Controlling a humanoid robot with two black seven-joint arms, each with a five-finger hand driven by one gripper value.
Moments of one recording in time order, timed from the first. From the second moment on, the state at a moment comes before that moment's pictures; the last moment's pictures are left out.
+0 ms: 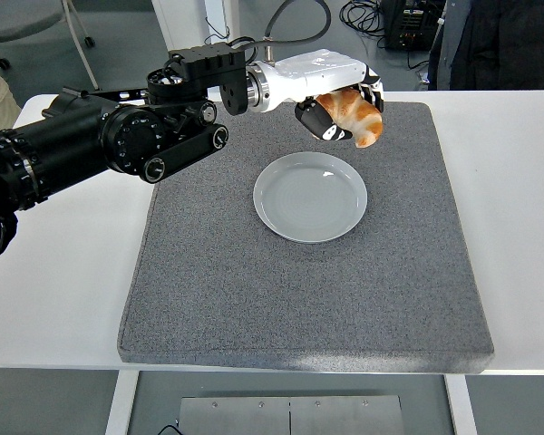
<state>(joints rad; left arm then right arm) -1.48 0.02 0.14 -0.69 1.14 0.08 -0.38 -0.10 0.00 0.00 0.13 -0.10 -0.04 0.25</state>
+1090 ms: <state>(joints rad) -1.32 0.00 0.28 -0.57 1.14 0.12 -0.42 -0.10 0.00 0.00 0.13 -0.10 -0.04 0.25</state>
